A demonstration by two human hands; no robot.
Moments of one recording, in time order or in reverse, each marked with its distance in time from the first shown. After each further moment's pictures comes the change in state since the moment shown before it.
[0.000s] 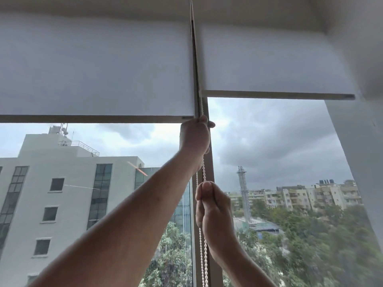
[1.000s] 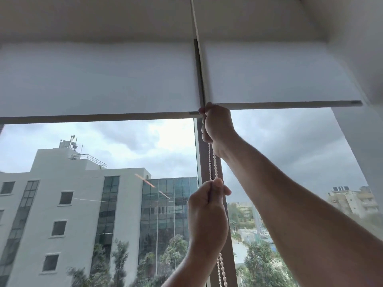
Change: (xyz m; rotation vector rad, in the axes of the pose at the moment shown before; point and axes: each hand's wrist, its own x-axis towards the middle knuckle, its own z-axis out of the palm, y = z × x) left_hand -0.104 -0.062 -0.032 0.051 0.053 0.290; right_hand 0.169 -0.131 0.045 0.012 0.089 0.114
